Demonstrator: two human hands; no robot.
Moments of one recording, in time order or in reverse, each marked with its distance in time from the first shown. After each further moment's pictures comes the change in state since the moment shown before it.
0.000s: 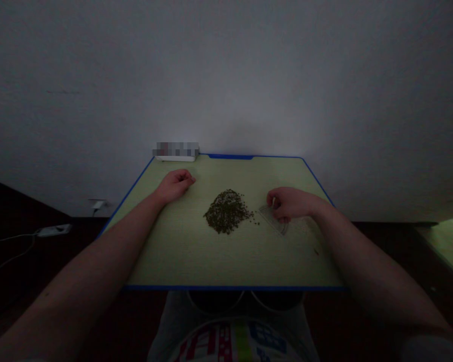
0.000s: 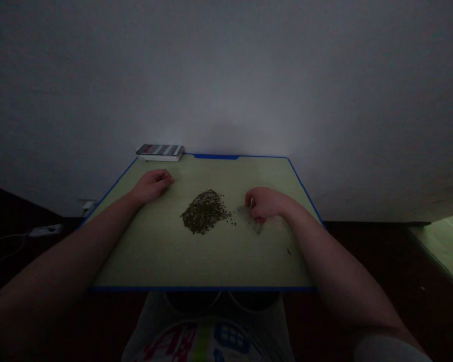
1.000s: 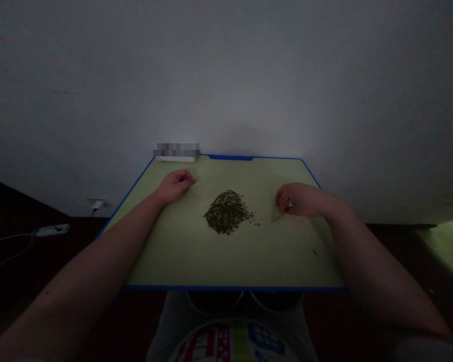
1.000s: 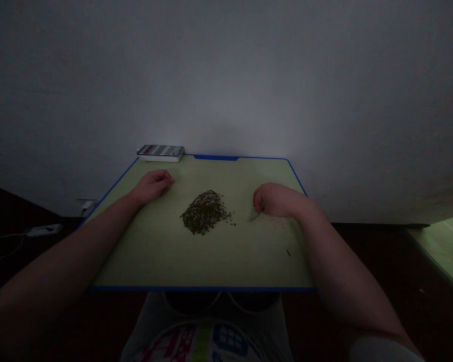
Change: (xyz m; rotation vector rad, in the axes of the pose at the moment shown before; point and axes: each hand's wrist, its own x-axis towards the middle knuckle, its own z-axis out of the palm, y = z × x) left_hand 0.001 -0.002 0.001 -0.013 0.023 0.015; right_hand -0.012 0.018 -0.020 -0.320 0.135 -0.290
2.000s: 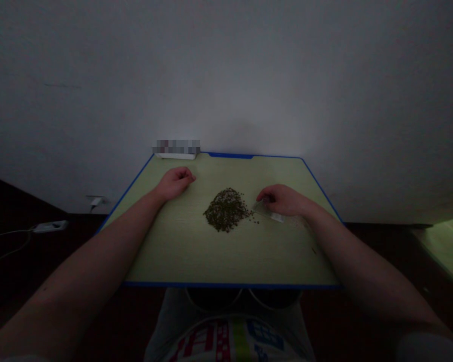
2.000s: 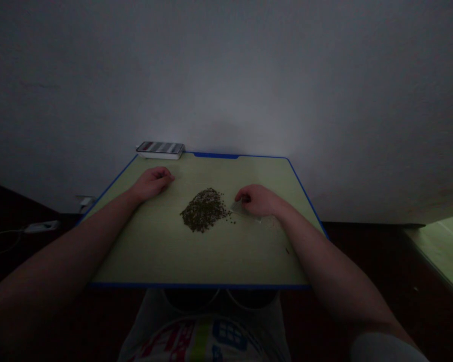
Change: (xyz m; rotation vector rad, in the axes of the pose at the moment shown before) left_hand -0.001 0.005 0.001 0.004 0.006 -0.007; right_hand 0.028 -0.022 0.024 0.148 0.134 0.096
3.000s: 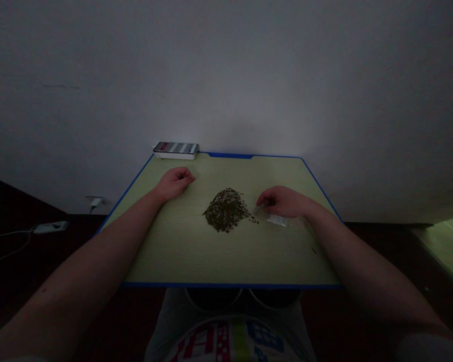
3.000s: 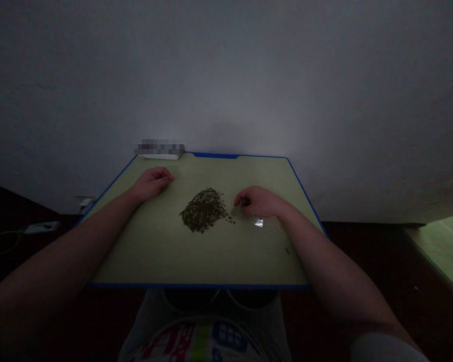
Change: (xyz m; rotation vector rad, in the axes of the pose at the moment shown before) left_hand 0.000 0.000 0.000 -0.002 -0.002 -0.007; right_hand -0.004 -0.002 -0.001 0.069 -0.086 -0.028
